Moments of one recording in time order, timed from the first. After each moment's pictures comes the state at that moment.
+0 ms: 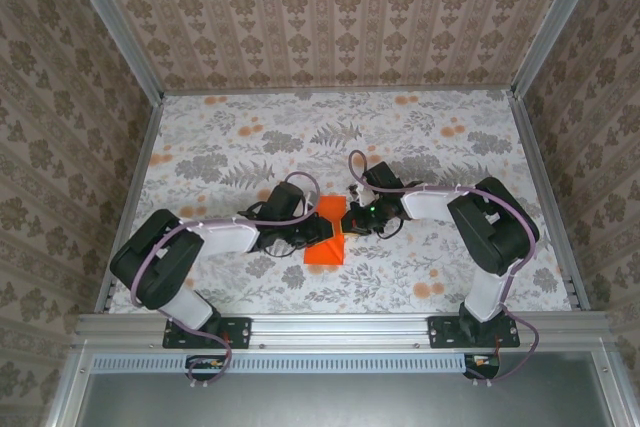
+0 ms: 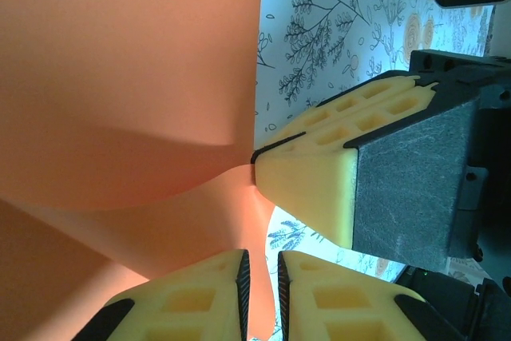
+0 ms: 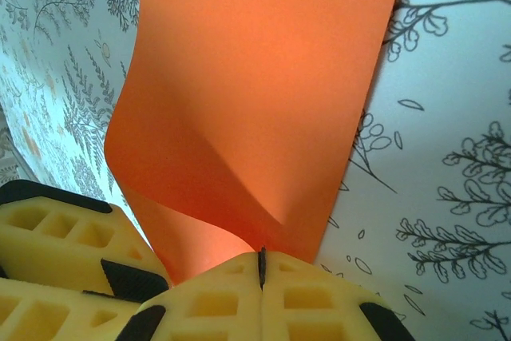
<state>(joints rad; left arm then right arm) -0.75 1.56 0.62 0.13 0.51 -0.94 0.53 1.80 0.90 -0.20 -0.63 0.60</state>
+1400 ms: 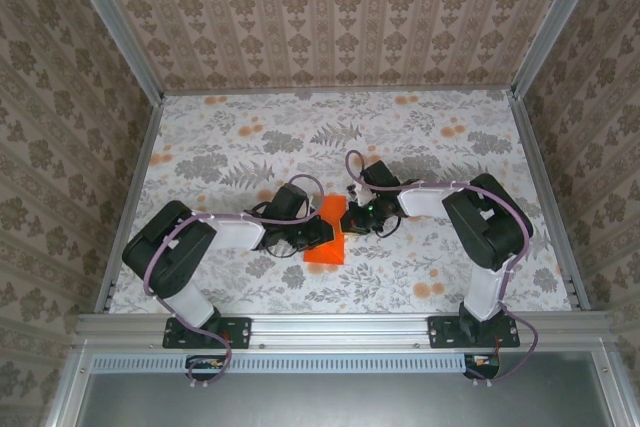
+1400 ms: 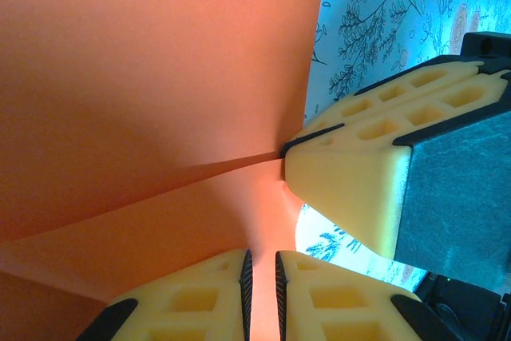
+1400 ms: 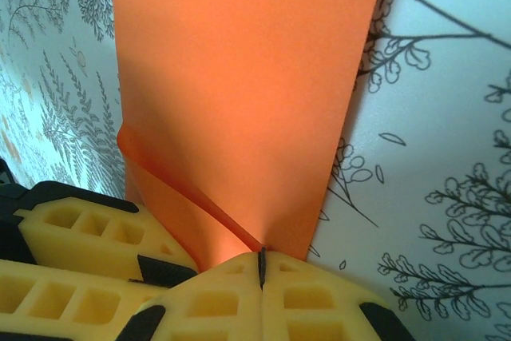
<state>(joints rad) -0.75 1.64 0.63 0.13 0.51 -0.93 0.53 1.85 0.93 -0.22 -0.61 0.58</state>
